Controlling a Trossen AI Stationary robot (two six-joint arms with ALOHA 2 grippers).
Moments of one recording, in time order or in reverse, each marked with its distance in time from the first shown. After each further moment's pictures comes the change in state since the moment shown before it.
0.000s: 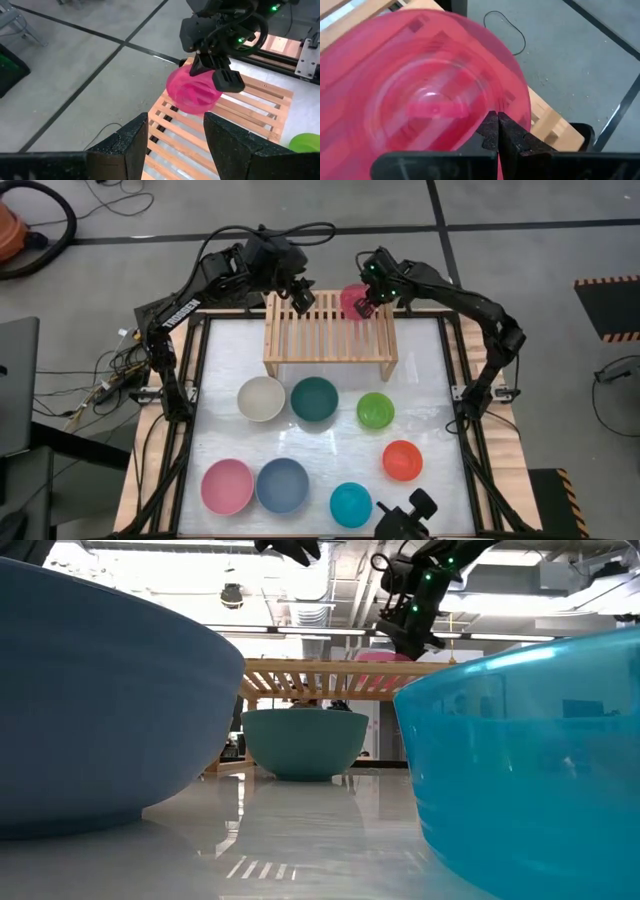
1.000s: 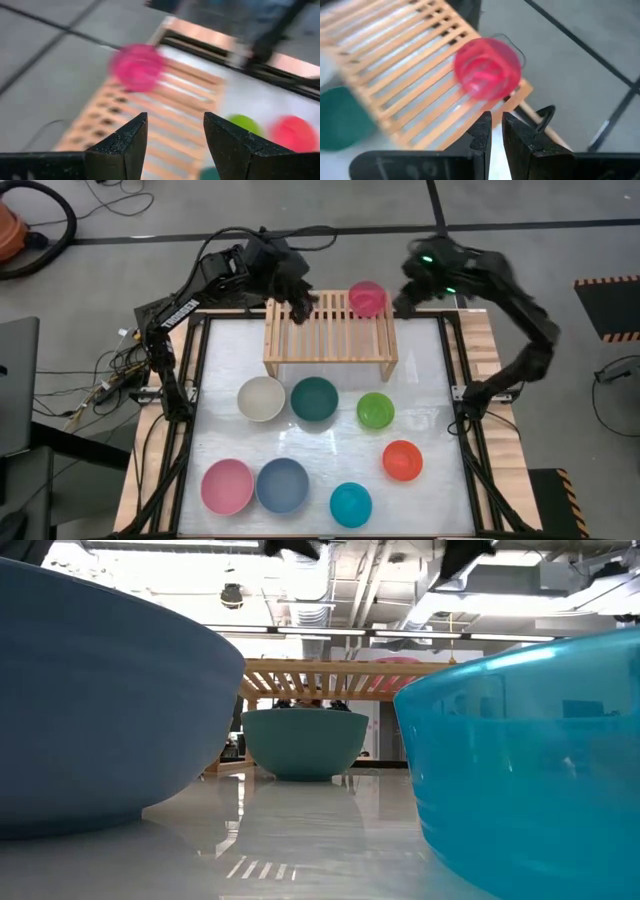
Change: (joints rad) left arm -0.031 0.004 -0.024 -0.030 0.298 -0.087; right arm 0.153 -0.286 0.341 -0.526 0.044 0.044
